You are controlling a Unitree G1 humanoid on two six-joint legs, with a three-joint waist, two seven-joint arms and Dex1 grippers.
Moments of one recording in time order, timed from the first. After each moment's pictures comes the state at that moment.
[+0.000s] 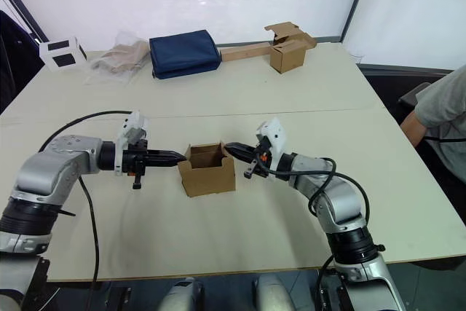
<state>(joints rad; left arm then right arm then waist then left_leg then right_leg) -0.55 0.73 -0.05 0.00 -0.45 0.68 -1.25 -0.44 -0.37 0.12 -0.15 0.43 0.55 0.78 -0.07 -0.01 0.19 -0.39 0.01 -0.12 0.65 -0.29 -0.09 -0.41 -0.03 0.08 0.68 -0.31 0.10</state>
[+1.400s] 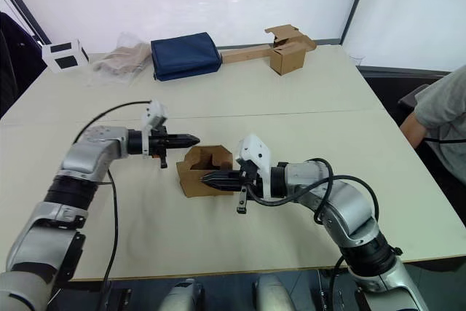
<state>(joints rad) -0.76 0.55 -0.12 0.45 -0.31 0.38 -1.20 -0.44 -0.50 0.24 -0.42 0.56 0.71 0.86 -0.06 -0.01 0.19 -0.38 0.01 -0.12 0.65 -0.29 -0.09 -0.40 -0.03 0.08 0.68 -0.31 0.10</state>
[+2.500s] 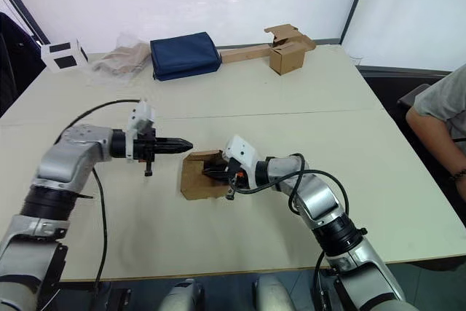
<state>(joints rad) -0.64 0.68 -0.03 0.10 -0.40 0.53 -1.28 -0.54 -0.40 0.32 -0.11 0.30 0.53 0.88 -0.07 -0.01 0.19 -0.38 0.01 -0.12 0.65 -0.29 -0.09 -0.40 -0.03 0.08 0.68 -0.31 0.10</state>
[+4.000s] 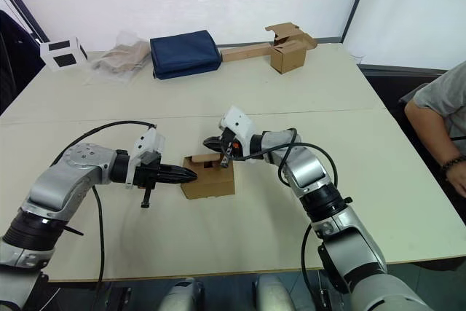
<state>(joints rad) -0.48 0.74 -0.13 -0.12 -0.42 0.54 -1.26 -0.75 -0.33 0.31 0.15 0.23 0.45 0.87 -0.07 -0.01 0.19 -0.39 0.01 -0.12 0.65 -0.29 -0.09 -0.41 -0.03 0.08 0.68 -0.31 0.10</state>
